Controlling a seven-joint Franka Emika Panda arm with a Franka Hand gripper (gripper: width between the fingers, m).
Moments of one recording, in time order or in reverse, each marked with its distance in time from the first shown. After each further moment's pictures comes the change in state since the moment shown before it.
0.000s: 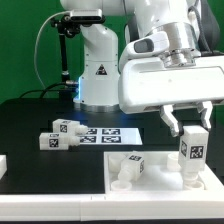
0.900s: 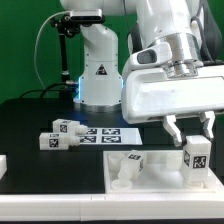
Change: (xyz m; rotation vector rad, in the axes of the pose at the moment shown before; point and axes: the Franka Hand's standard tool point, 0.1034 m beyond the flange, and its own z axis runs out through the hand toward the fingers) arm -0.009 -0.006 0.013 0.003 -0.006 0.005
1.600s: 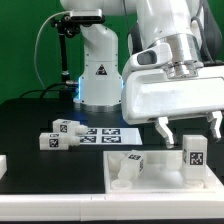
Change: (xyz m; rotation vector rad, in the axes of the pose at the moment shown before) arm -0.002 0.001 0.001 0.002 -0.018 0.002
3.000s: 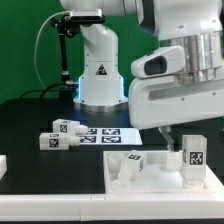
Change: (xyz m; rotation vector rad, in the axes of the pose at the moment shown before) arm 0.002 0.001 0.012 0.048 -0.503 0.245
